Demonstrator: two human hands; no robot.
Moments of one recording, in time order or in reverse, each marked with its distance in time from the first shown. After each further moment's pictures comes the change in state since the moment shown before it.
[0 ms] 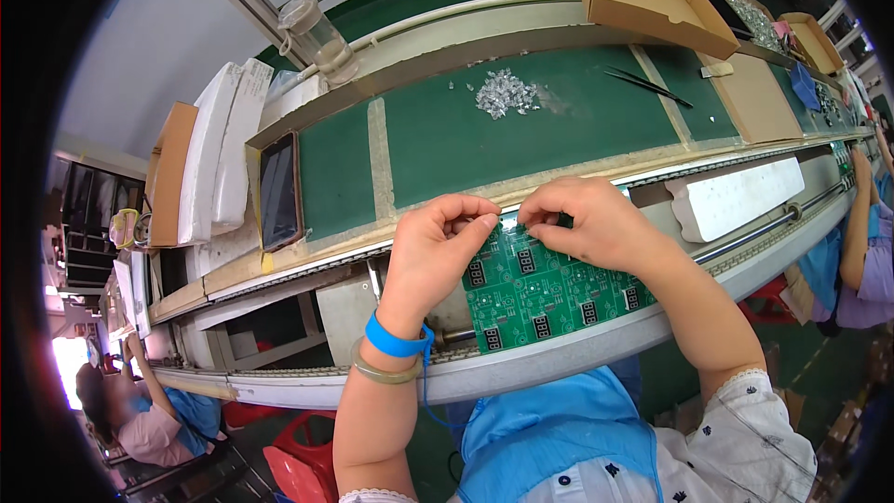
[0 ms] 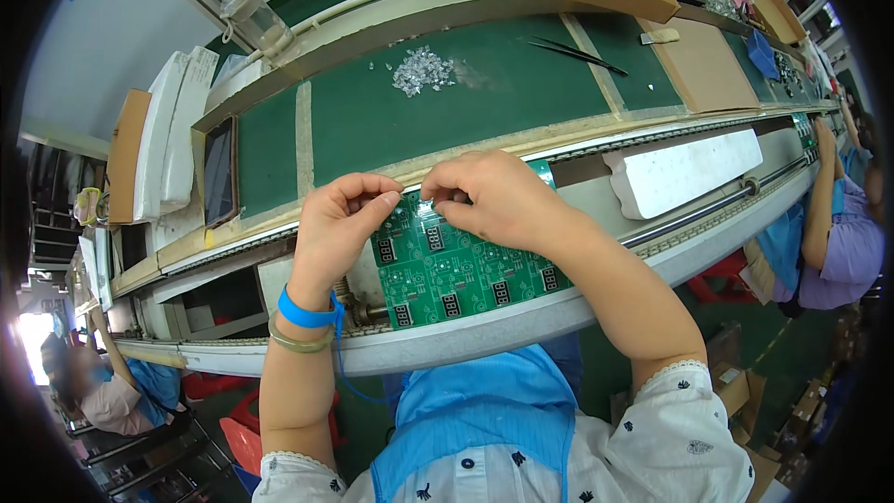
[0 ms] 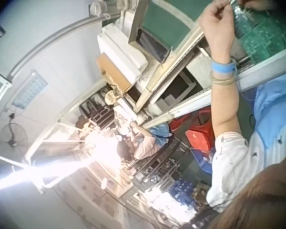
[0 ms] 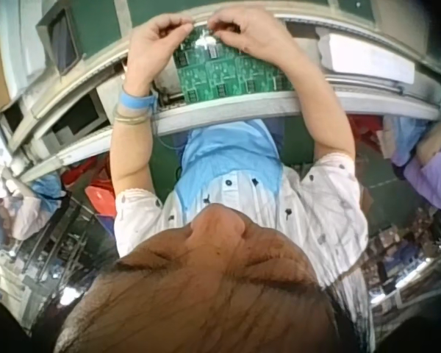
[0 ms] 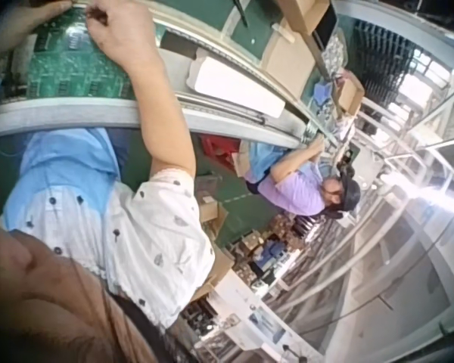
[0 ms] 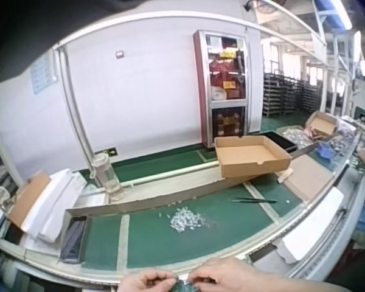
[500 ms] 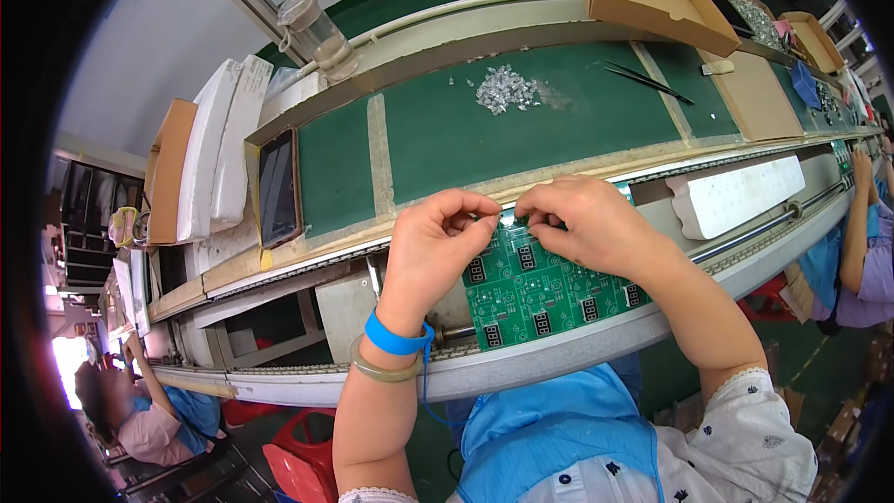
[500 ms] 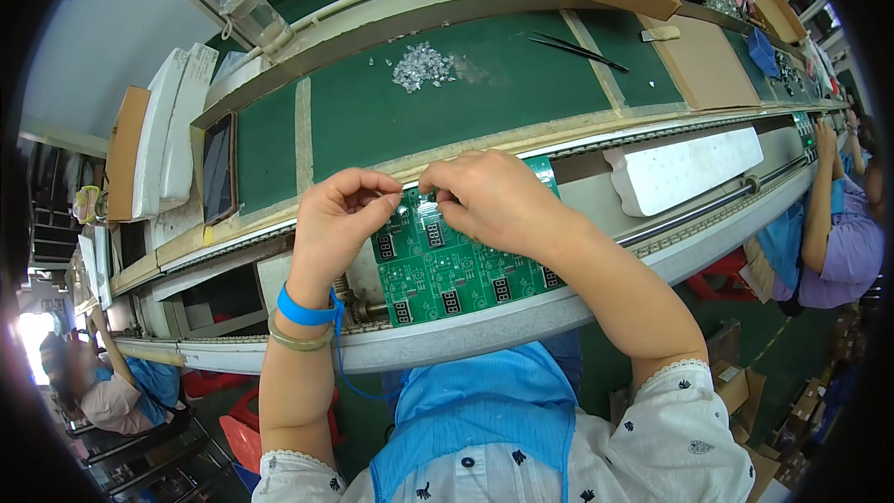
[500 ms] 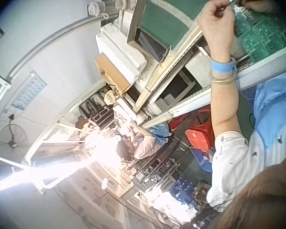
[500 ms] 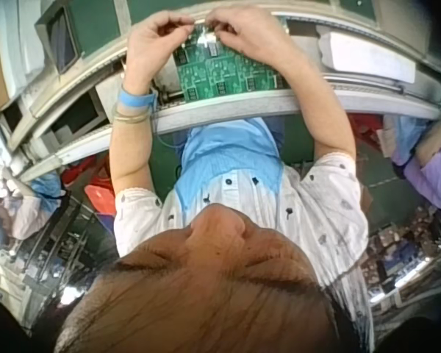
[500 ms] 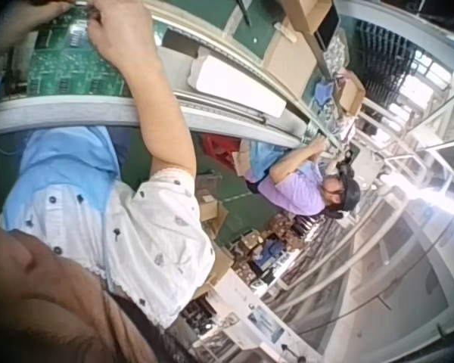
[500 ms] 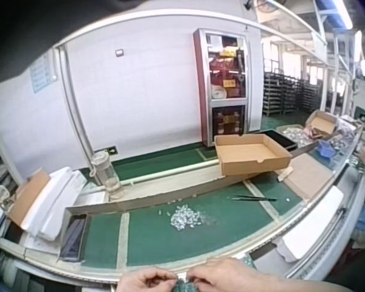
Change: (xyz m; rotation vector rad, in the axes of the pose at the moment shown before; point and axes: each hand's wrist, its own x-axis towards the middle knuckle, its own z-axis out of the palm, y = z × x) left_hand -0.002 0.001 0.000 0.027 0.008 0.056; right_hand -0.001 -0.002 0.006 -0.189 0.052 -0.086
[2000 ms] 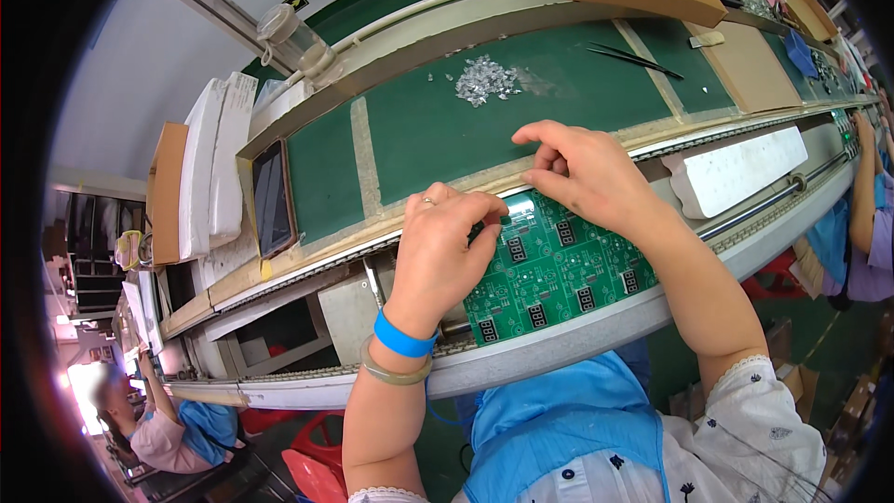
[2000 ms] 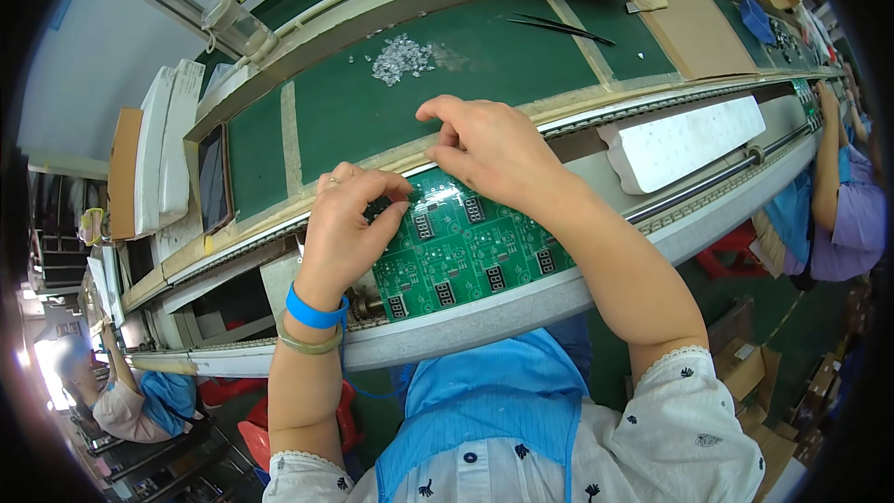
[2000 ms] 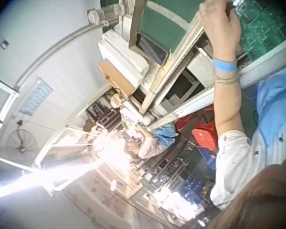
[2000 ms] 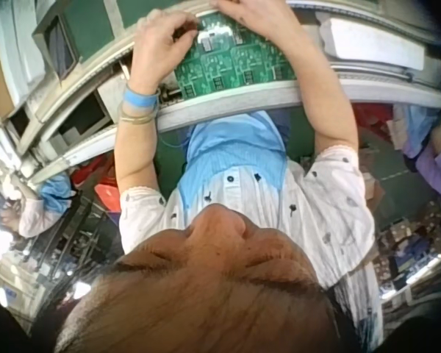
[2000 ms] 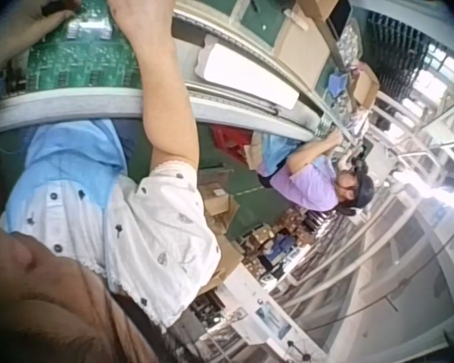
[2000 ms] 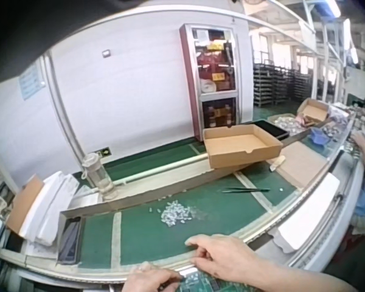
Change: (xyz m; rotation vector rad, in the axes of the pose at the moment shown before) left_hand 0.001 0.004 0.016 0.690 -0.025 0.442; right_hand 0.006 0.018 -0.013 0.119 0.155 0.190
